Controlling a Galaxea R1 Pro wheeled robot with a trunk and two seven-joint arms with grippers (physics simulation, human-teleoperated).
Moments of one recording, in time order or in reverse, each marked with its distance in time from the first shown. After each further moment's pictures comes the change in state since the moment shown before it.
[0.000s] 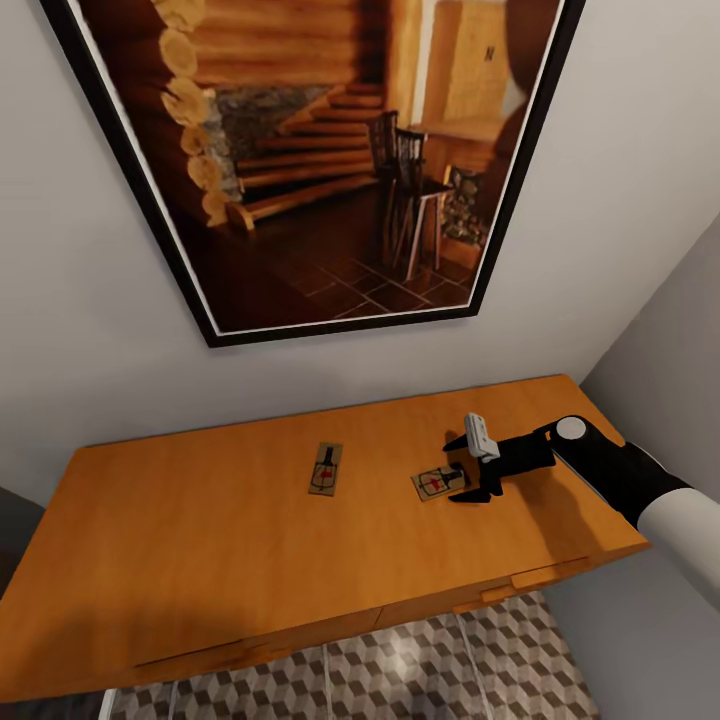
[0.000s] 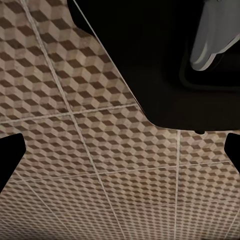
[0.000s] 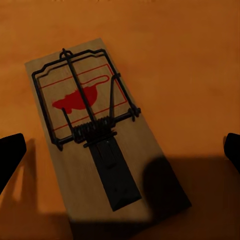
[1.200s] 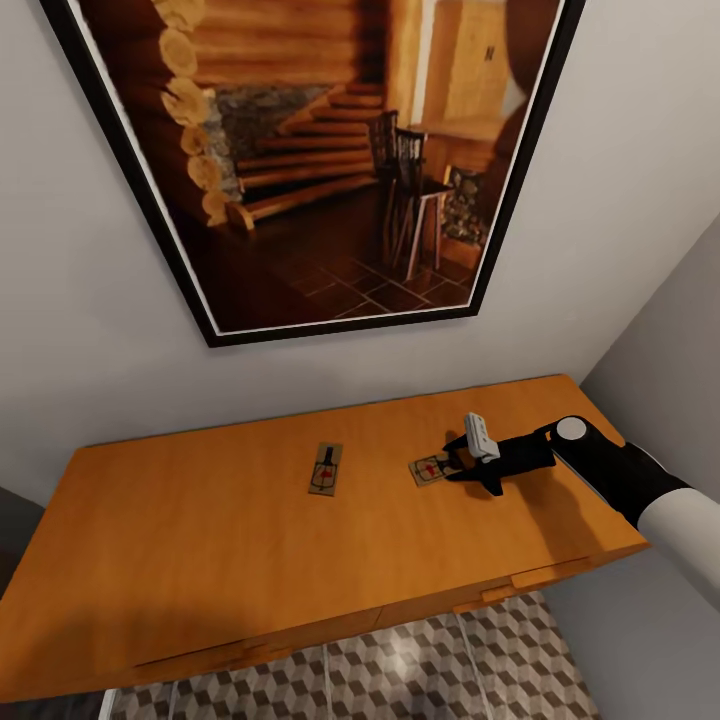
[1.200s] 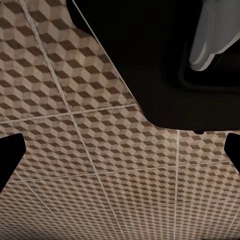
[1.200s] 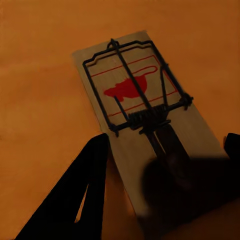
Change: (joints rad) left arm 0.000 -0.002 0.000 -0.001 0.000 0.000 0.000; right arm 0.000 -0.001 0.002 0.001 -0.001 -0.009 -0.001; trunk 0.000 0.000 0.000
